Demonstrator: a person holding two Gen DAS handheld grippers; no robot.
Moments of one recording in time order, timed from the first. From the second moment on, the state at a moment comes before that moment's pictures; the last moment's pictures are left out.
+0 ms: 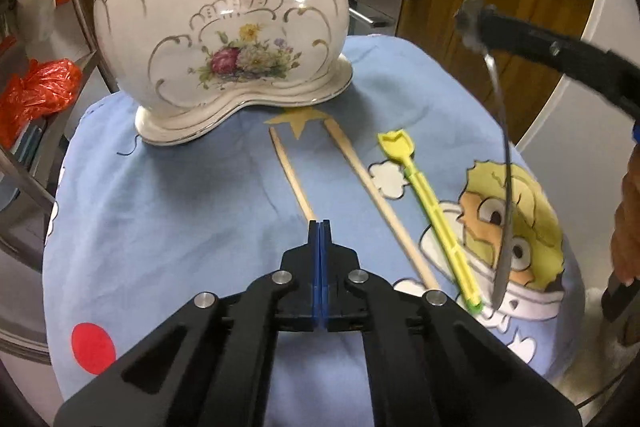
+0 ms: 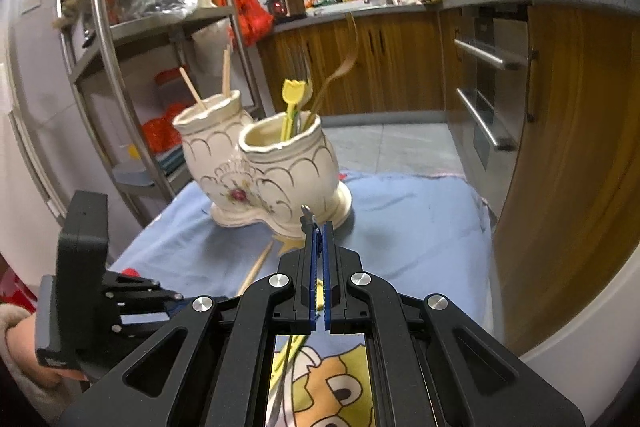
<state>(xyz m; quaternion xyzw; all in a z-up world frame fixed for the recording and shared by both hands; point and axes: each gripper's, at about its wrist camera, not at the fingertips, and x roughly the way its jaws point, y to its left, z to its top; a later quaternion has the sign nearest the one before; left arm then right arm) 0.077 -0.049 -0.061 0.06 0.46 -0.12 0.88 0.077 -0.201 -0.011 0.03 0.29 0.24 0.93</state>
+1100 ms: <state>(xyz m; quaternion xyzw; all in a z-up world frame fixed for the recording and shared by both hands) 0.059 -0.032 -0.025 0.03 0.34 -0.16 0.93 0.039 -0.202 0.036 0.02 0.17 0.22 0.96</state>
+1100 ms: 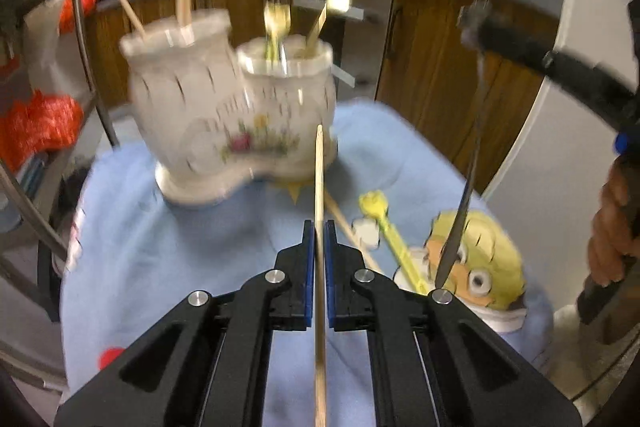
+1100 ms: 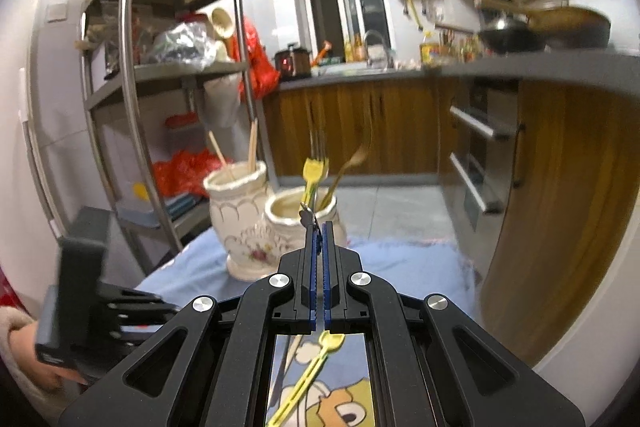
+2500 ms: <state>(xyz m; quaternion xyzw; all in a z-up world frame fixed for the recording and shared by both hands) 0.134 0.033 0.054 0.00 0.05 -0.06 1.00 0.152 -0.160 0.042 0.03 0.10 0.16 0.98</state>
